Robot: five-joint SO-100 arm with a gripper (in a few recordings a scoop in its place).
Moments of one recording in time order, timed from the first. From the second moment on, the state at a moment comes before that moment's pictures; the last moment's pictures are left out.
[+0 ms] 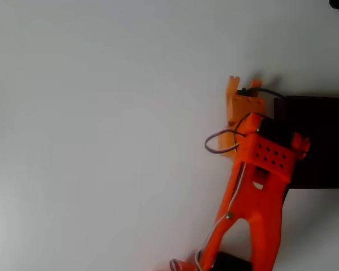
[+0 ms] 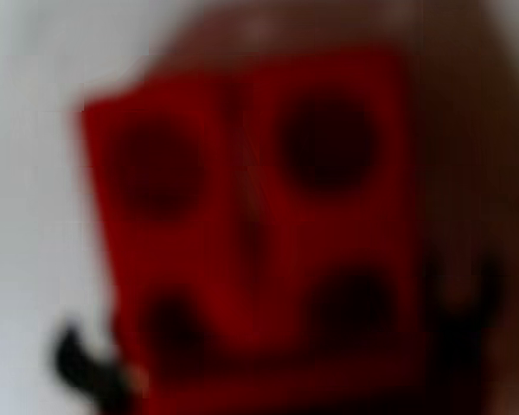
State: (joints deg) arm 19.8 74.1 97.6 72.4 67.4
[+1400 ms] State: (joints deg) arm 44.9 58.5 46.6 100.4 31.1
